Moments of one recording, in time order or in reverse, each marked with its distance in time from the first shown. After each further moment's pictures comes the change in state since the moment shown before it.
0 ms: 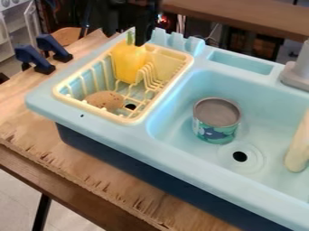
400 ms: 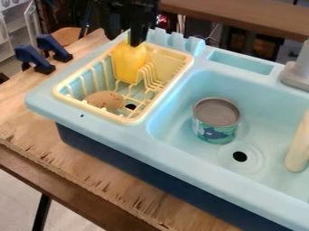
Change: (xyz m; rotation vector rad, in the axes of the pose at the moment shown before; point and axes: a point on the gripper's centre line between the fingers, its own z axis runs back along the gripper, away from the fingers) arm 0.002 0.004 -0.004 -0.011 -0.002 0.016
